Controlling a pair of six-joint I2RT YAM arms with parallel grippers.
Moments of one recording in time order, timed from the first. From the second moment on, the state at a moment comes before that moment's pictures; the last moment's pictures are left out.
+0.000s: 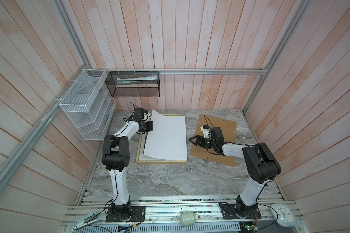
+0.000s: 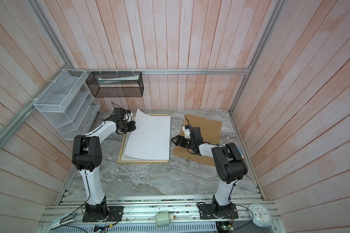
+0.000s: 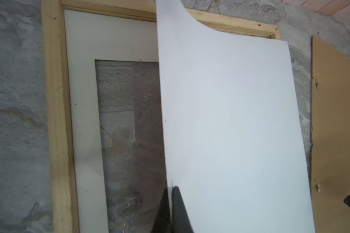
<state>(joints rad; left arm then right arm) -0.09 2.08 1.62 -0.50 0.30 -0.13 0.35 1.83 0.91 0.29 -0.56 0.60</state>
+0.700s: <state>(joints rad) -0.03 2.08 1.47 -0.34 0.39 -0.09 0.39 1.91 0.96 0.32 -0.56 0.63</state>
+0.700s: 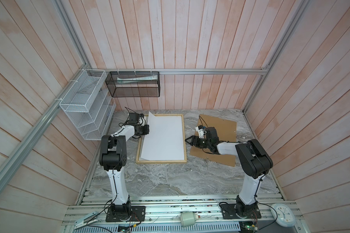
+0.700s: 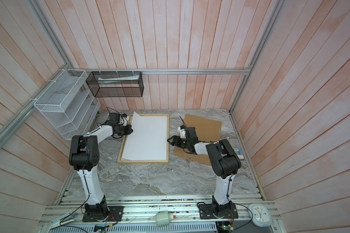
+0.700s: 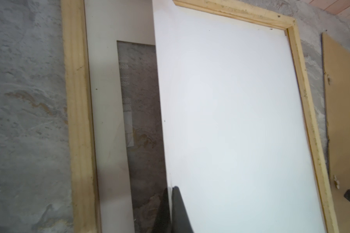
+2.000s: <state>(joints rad) -0.03 1.99 1.42 -0.28 0.45 -0.16 0.39 1.87 0.91 0.31 -0.55 0.63</state>
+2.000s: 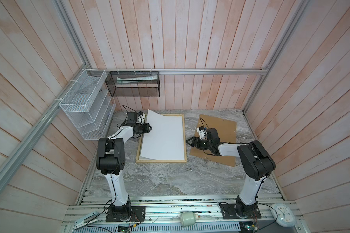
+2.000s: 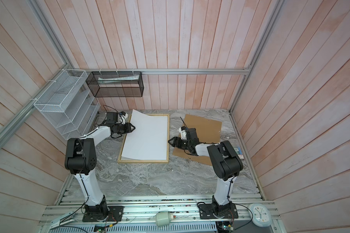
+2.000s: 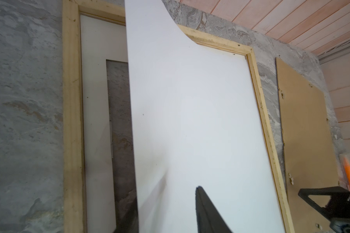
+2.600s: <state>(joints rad) -0.03 1.94 1.39 -0.28 0.45 -0.16 0.39 1.87 0.90 0.31 -0.55 0.63</state>
